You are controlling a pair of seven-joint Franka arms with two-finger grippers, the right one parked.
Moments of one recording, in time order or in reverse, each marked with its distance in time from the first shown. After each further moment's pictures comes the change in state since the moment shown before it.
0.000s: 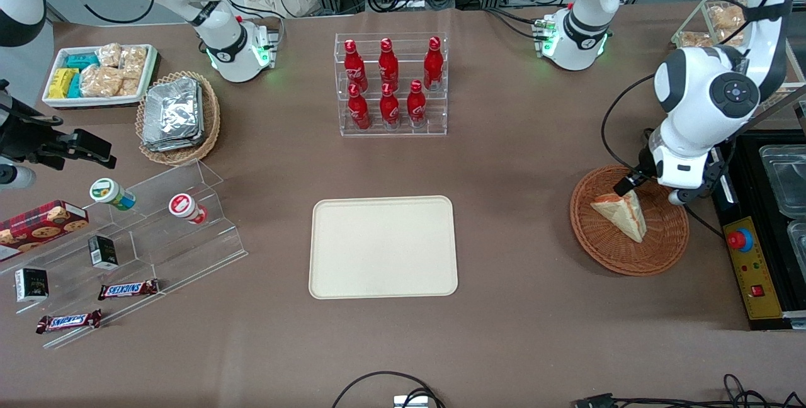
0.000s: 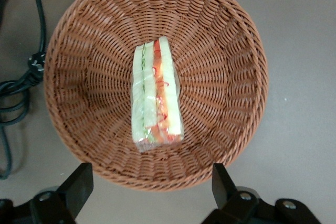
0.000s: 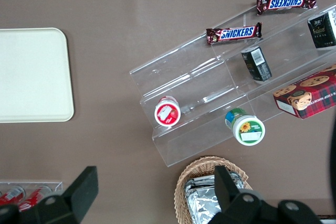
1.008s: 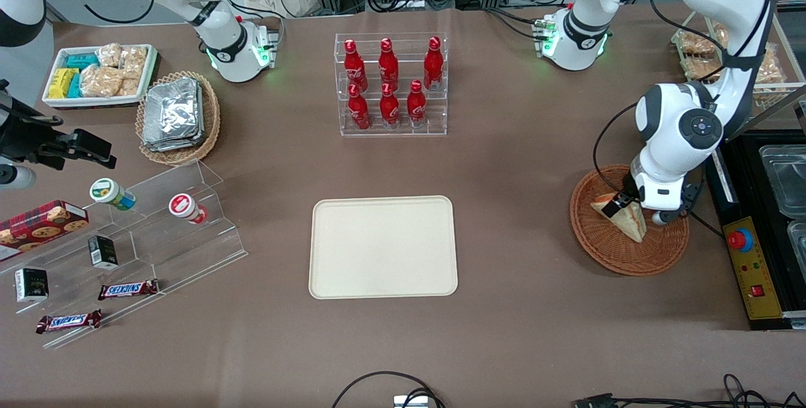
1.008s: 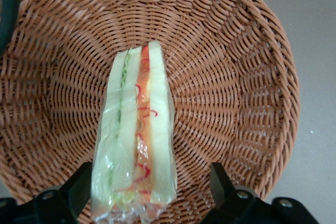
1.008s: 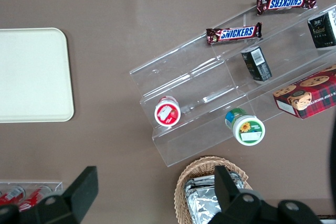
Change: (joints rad) arm 0.010 0.188 0.004 -0.002 0.058 0.214 -0.086
